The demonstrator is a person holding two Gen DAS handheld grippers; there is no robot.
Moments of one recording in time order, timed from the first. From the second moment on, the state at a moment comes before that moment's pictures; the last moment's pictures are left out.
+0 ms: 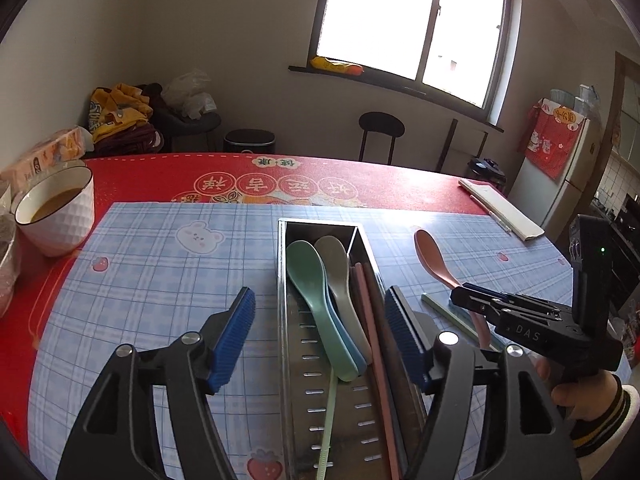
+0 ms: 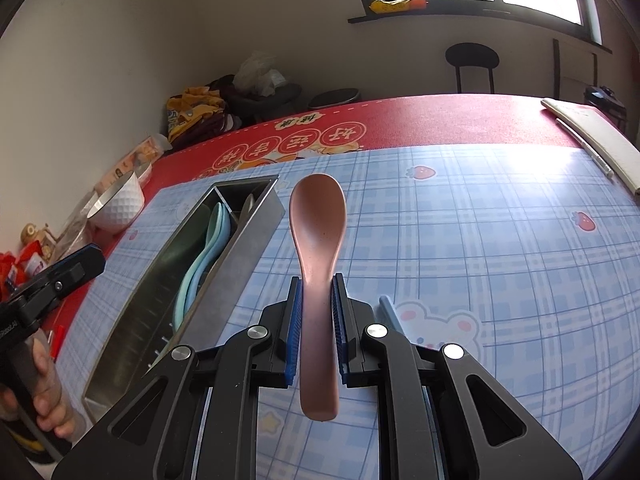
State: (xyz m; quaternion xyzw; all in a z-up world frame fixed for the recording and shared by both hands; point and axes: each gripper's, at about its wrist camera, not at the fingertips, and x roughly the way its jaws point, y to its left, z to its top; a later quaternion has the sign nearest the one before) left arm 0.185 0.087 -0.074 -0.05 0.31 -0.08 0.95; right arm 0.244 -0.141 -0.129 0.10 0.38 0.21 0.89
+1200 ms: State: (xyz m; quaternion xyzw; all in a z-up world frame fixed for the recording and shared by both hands) left arm 0.199 0.151 -0.080 -0.06 0.32 0.05 0.94; right arm 0.286 -0.022 -0.112 0.08 0.47 0.14 0.87
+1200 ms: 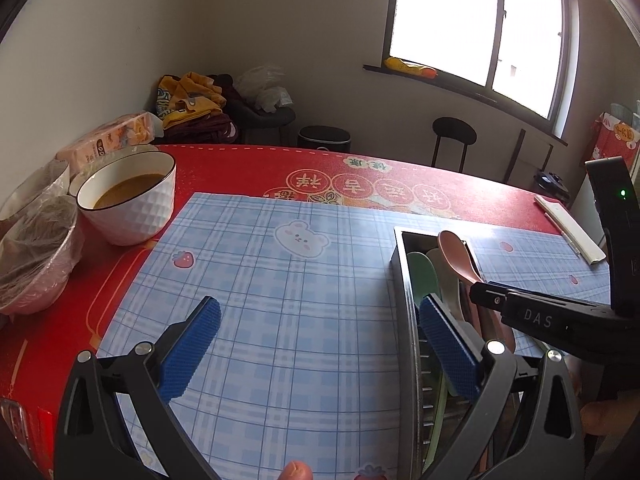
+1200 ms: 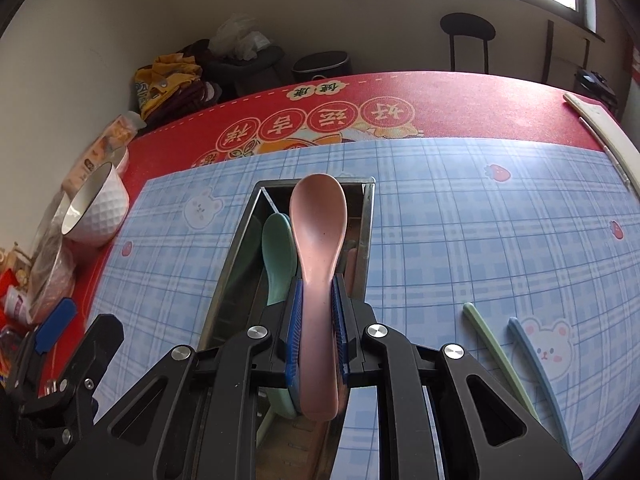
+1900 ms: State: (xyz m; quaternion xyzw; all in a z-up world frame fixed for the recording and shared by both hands) left arm 0.199 0.151 -0.078 -0.07 0.32 0.03 0.94; right arm 0.274 -0.030 -0.103 0.10 0.45 0.16 0.87
